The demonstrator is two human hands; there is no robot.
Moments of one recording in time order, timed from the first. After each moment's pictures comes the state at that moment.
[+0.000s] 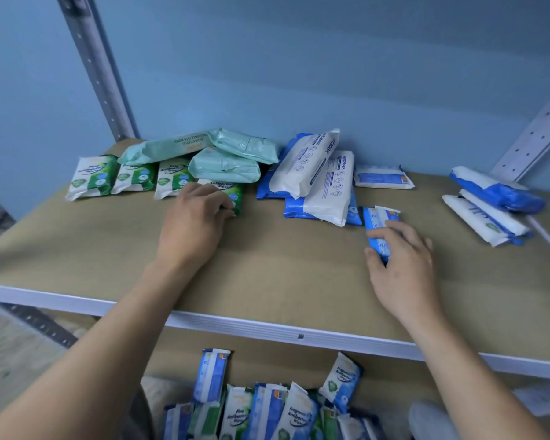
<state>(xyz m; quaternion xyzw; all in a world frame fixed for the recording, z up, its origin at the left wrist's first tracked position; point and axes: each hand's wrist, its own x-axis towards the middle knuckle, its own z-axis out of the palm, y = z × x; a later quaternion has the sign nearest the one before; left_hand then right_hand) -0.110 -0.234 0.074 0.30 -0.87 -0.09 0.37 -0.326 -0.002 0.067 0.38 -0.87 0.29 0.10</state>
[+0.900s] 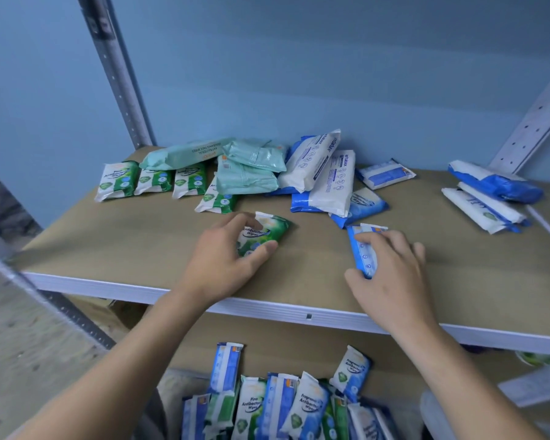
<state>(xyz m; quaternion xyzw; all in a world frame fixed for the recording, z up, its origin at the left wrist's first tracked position) -0.082 -0.156 0.084 0.32 -0.86 -0.27 0.28 -0.270 0.019 0.079 0.39 -0.87 0.27 0.07</state>
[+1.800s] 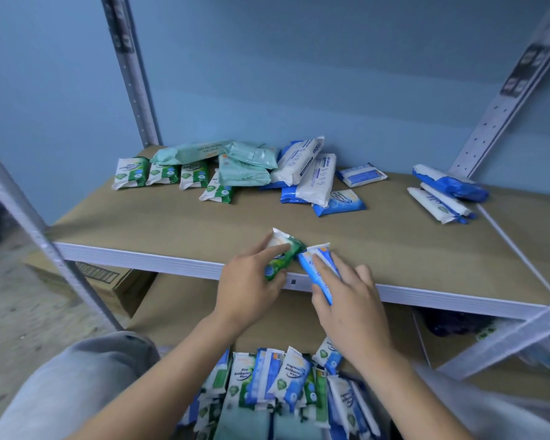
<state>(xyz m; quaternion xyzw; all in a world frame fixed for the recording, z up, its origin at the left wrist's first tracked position) -0.074 -0.060 0.065 0.33 -0.86 -0.27 0.29 -0.203 0.078 0.059 0.51 -0.83 0.20 0.10</state>
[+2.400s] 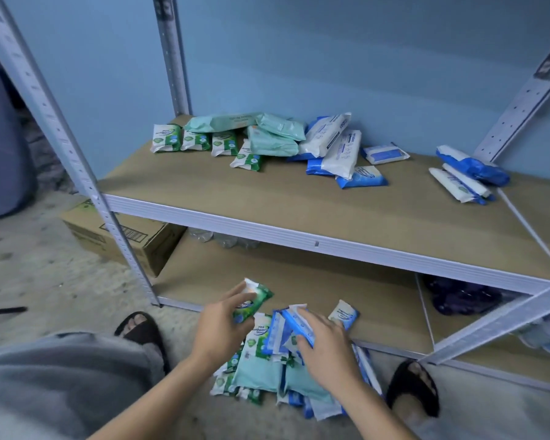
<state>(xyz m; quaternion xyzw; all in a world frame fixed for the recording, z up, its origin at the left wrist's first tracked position) 0.050 -0.017 -0.046 0.42 -0.80 -0.37 0.19 -0.116 0.128 -0.030 0.46 -0.84 0.19 -0.20</state>
